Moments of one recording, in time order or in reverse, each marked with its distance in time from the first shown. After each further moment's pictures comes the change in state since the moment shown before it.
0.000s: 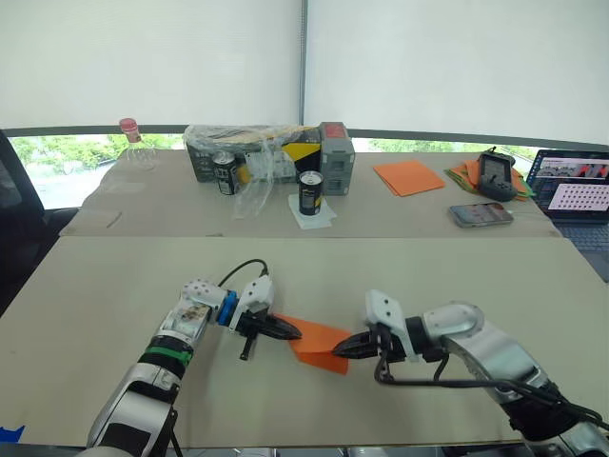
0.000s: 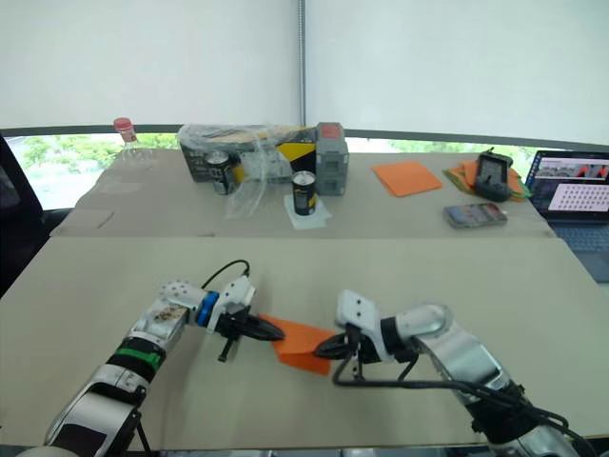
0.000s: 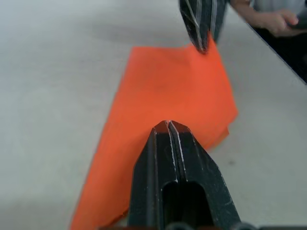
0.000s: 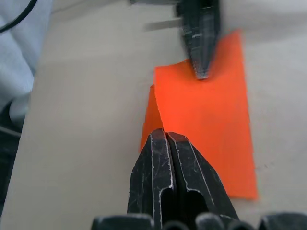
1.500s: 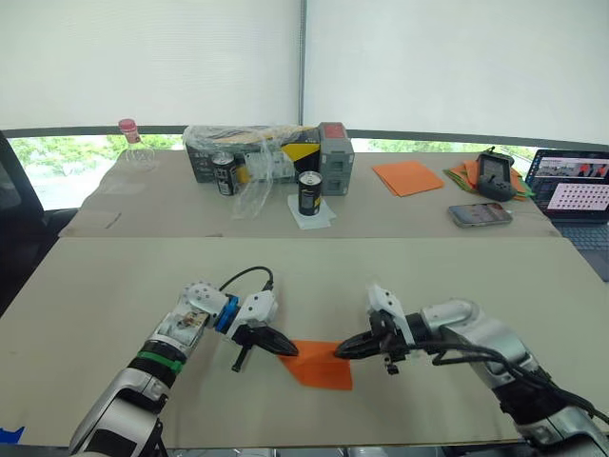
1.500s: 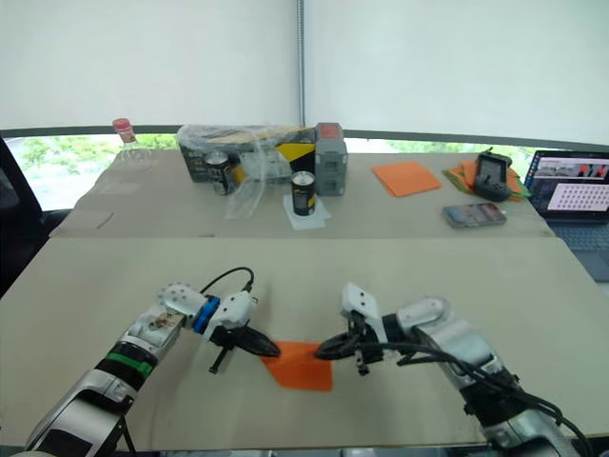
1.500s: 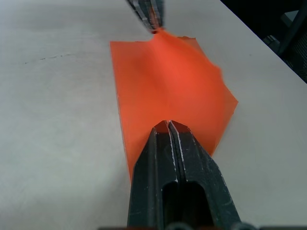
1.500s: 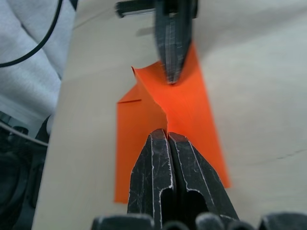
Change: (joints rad) left arm 0.070 0.067 -0.146 -0.122 0.005 -0.133 -0.005; right arm -0.142 0.032 -0.022 0.195 0.117 0.197 0.084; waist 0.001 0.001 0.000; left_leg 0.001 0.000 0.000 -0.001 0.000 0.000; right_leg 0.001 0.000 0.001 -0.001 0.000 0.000
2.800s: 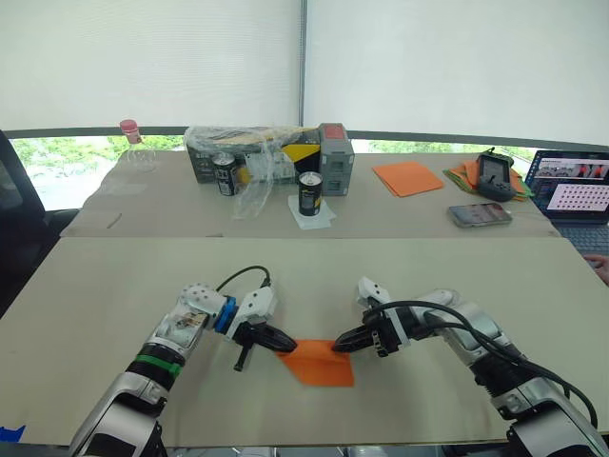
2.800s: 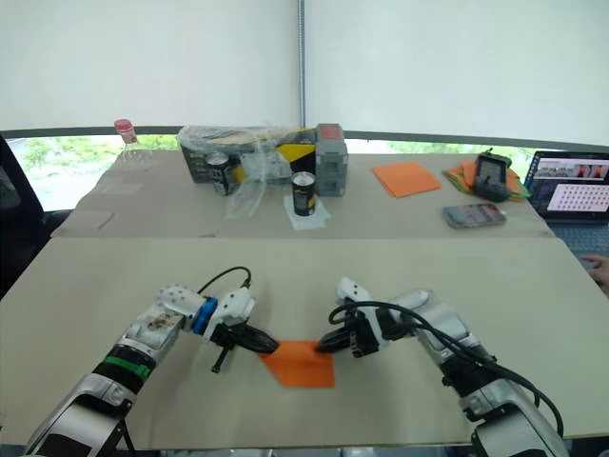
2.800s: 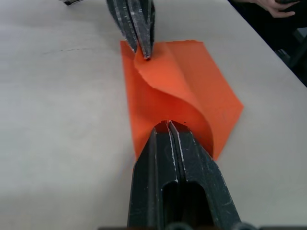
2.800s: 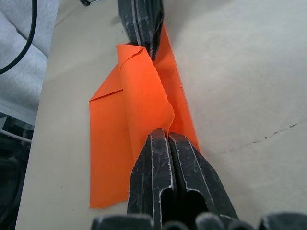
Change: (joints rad) left arm 0.017 0.013 0.081 -0.032 -0.018 0.143 0.070; right arm -0.098 0.077 0.060 0.233 -0.069 0.020 0.062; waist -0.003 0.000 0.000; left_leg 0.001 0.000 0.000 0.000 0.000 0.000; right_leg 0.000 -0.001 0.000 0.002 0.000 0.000
